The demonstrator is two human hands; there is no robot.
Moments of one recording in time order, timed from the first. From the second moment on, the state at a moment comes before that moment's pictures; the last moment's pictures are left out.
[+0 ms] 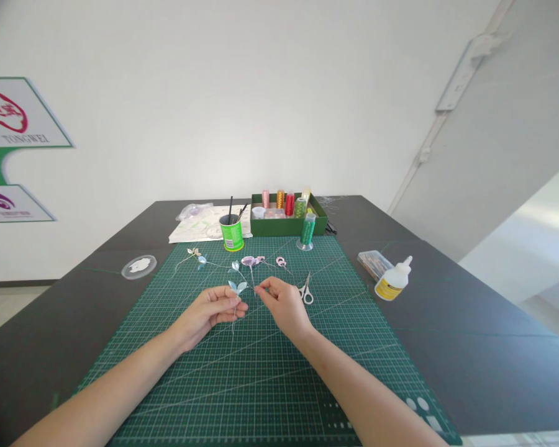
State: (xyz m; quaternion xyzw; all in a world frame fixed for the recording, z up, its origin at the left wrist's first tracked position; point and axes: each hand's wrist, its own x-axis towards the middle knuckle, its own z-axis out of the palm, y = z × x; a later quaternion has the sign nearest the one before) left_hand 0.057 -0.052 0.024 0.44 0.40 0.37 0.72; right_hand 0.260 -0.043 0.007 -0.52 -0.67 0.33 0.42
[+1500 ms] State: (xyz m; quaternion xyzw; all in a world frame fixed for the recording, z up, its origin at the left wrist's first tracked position) left_hand 0.055 -0.052 0.018 0.69 0.56 0.33 0.31; right_hand 0.257 -0.057 0.015 -0.39 -0.76 0.43 0.30
